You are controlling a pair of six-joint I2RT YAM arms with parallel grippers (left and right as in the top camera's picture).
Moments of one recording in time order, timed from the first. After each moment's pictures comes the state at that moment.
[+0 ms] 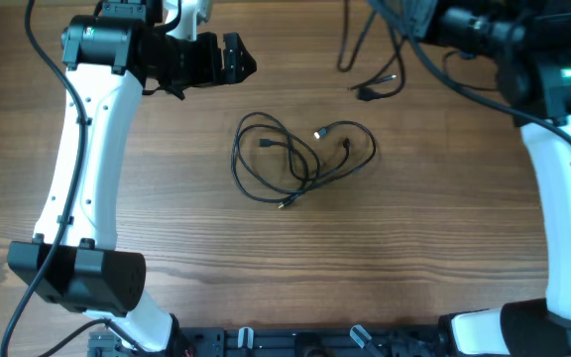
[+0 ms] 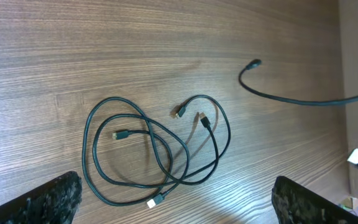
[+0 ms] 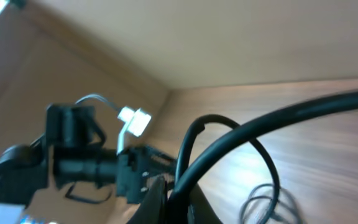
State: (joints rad) left arm -0.13 1.81 1.96 -1.21 0.48 -0.19; right arm 0.12 1.59 1.91 -0.73 -0.73 0.52
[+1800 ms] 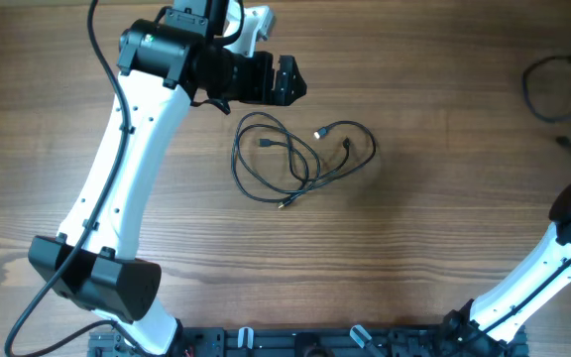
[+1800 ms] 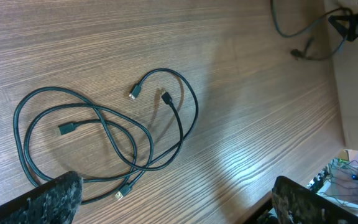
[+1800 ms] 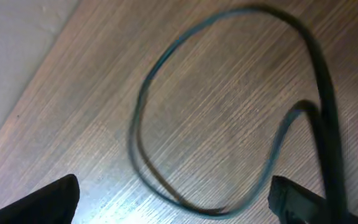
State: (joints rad) left arm -0.32 1.81 1.96 -1.22 0.48 -0.19; right arm -0.60 2.25 1.99 -0.70 -0.16 0.37
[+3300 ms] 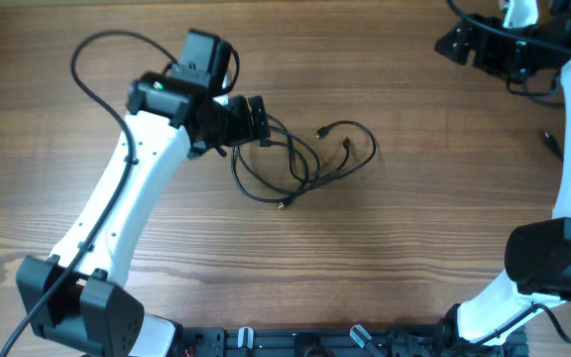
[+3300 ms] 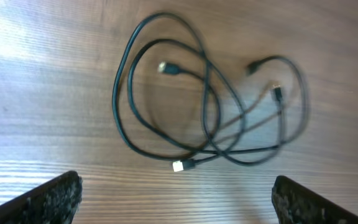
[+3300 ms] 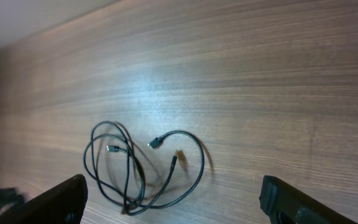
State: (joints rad) left arm -0.32 1.64 1.50 -1.08 0.13 -0.54; right arm -0.16 1.87 2.00 -1.25 -0.51 0.05
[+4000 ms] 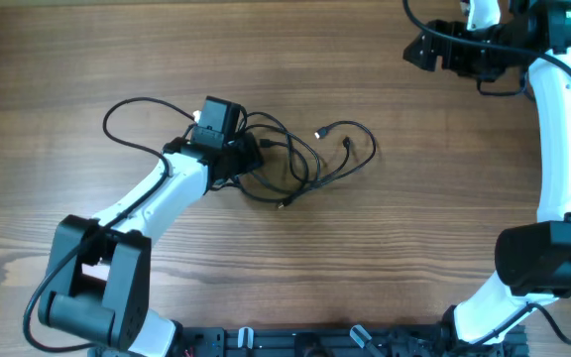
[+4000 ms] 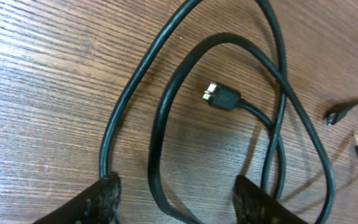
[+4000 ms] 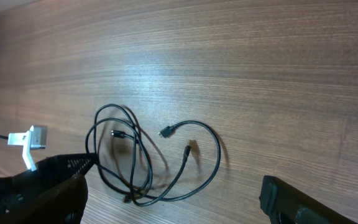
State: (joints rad) left arm -0.32 1.69 0.97 -0.40 0.10 -0.70; right arm -0.05 1.87 2.00 -1.25 -0.47 0.05
